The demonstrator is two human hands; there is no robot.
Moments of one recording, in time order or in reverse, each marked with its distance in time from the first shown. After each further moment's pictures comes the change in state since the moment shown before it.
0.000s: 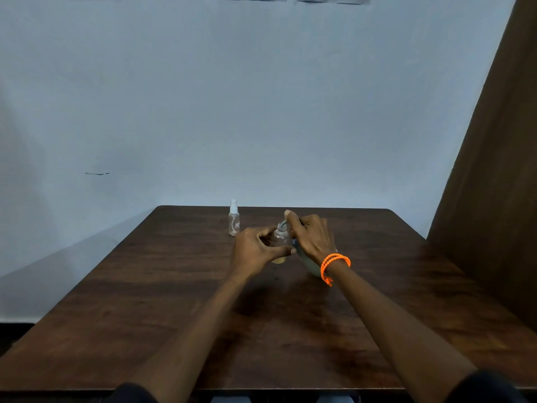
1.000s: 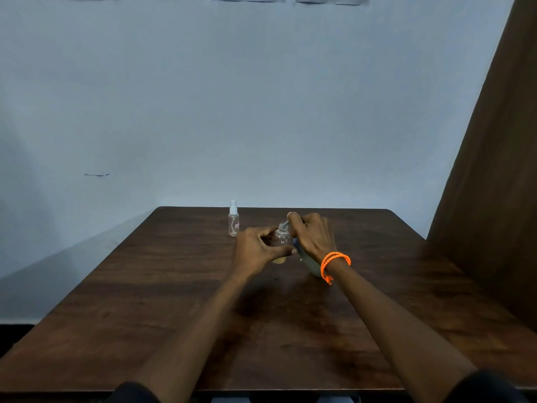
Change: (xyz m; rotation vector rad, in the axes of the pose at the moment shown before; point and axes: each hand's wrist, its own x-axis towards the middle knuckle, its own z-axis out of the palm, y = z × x) left_hand 0.004 -0.003 0.003 0.006 -0.010 -0.009; right_hand 0.004 -0.002 -0.002 -0.028 0.008 0.015
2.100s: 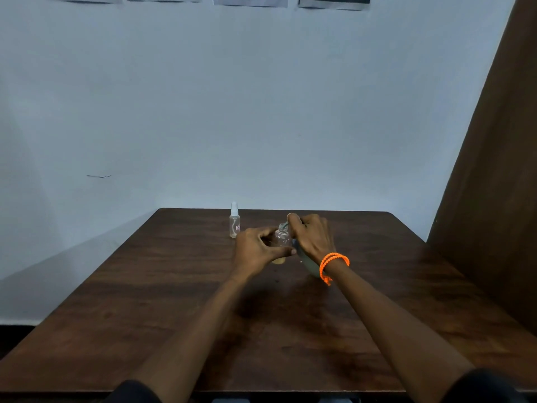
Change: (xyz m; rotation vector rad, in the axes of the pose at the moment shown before) left_hand 0.001 0.007 -0.004 -0.009 0.018 0.014; right_hand 0.002 -0.007 0.000 0.010 -0.005 0.010
